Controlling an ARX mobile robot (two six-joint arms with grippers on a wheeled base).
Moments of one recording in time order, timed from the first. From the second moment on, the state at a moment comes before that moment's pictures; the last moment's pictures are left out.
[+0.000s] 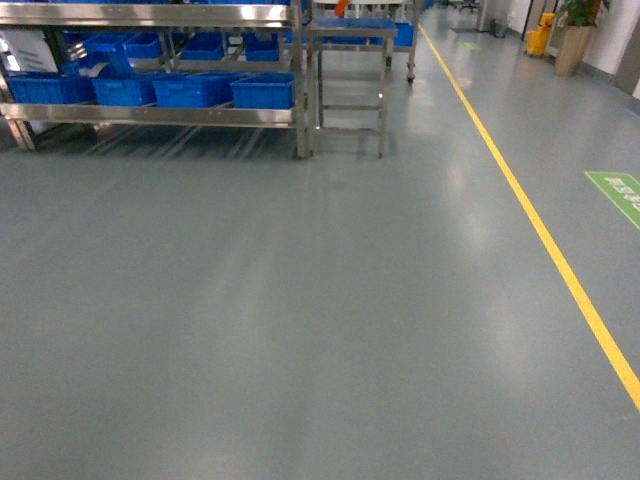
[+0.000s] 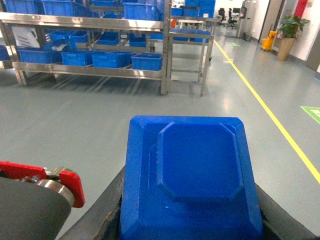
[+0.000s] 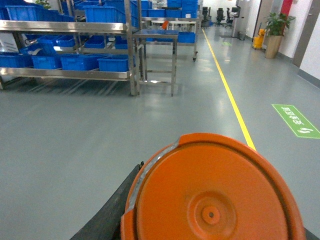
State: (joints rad) left arm 0.00 0.01 0.02 -0.01 0.00 -0.01; right arm 0.00 0.00 0.01 -0.01 0.00 0.01
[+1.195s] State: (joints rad) left arm 0.00 0.01 0.02 0.00 0.00 -0.01; right arm 0.00 0.00 0.01 0.00 0.00 0.01
